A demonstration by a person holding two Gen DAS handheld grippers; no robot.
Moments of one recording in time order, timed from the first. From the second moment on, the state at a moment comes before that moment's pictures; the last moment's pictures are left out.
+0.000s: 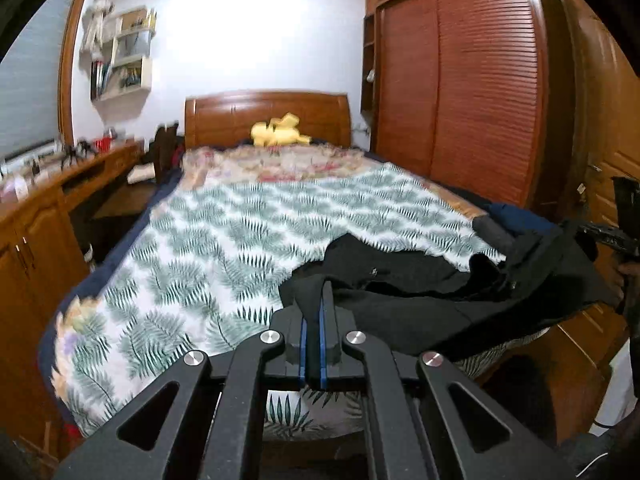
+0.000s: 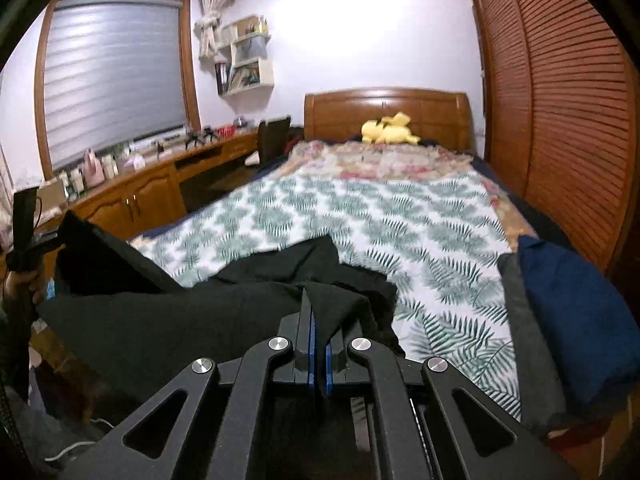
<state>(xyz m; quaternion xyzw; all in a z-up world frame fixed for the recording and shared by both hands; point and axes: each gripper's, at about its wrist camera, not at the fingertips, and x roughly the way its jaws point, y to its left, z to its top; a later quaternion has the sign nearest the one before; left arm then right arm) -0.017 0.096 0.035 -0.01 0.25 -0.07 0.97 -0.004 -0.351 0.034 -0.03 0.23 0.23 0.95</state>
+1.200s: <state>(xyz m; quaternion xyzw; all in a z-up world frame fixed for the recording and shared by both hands) 0.295 0.125 -0.033 -0.02 0.34 -0.03 0.94 0.372 -0.275 -0.030 0.01 0.33 0.14 0.93</state>
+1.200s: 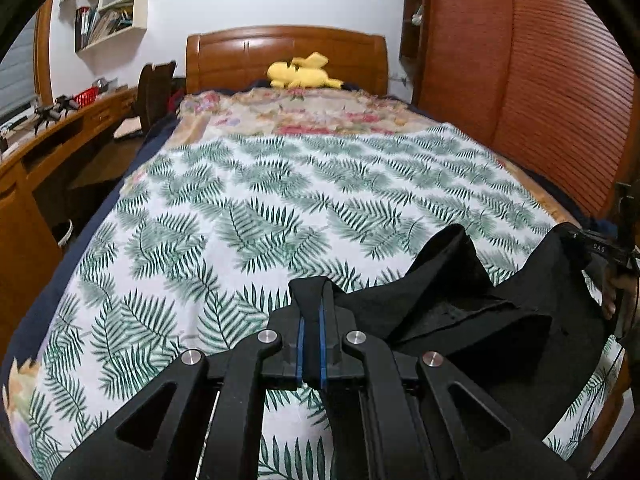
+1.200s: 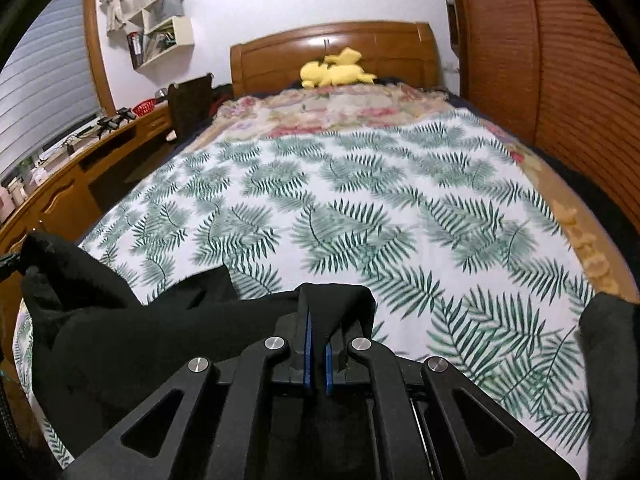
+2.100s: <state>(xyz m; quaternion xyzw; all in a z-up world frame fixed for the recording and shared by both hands) 0.195 0.098 -0.106 -0.02 0.40 -0.06 0.91 0.274 -0.295 -0.037 -0.02 0.38 0.11 0.92</state>
